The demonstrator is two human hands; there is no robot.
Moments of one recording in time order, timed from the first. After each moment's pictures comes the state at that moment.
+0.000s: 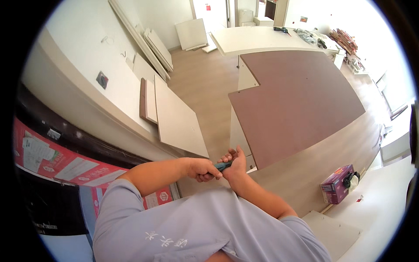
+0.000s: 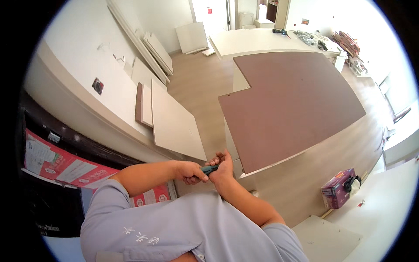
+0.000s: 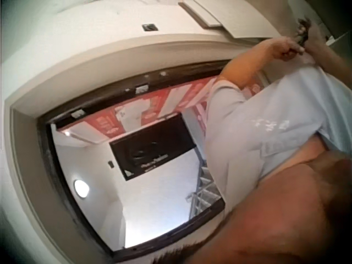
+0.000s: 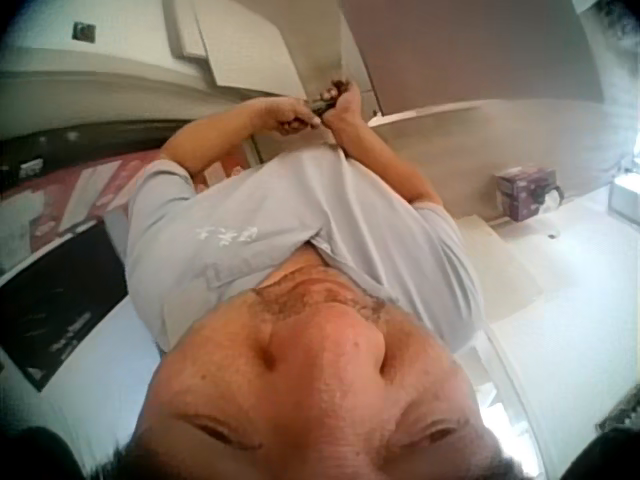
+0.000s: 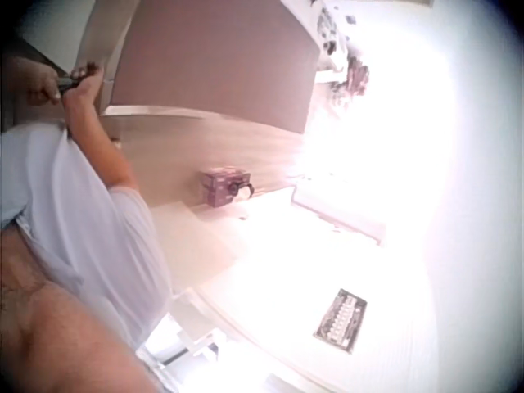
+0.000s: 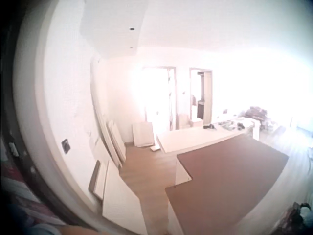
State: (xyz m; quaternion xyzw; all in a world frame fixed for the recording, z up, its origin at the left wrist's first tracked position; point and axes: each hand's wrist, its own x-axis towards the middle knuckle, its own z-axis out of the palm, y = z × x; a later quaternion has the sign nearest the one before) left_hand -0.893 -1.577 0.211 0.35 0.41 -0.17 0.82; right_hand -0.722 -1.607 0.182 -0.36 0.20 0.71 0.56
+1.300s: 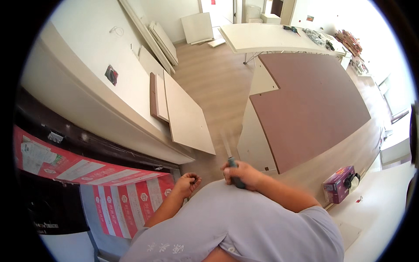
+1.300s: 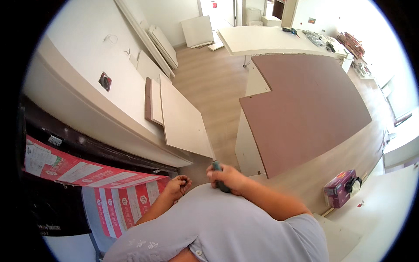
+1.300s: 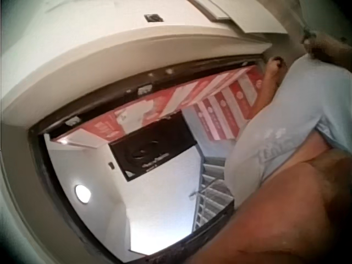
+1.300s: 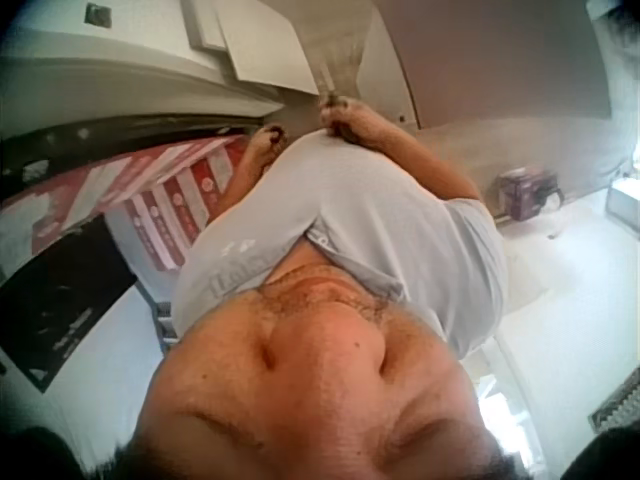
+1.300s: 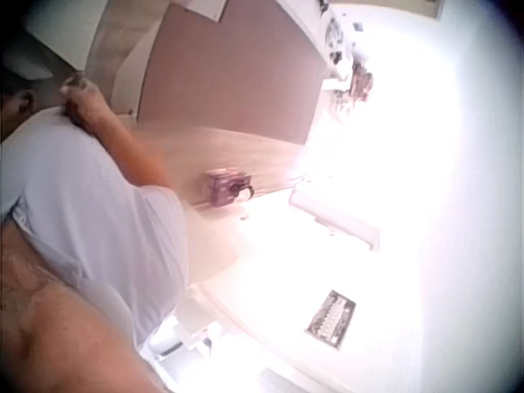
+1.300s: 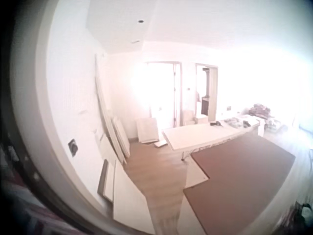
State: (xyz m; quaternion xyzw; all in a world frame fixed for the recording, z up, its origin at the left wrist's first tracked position) left_hand -1.057 -1.680 0.055 0.07 0.53 0.42 0.73; right_hand -0.743 -1.620 0.235 -0.37 -0.33 0.83 0.25
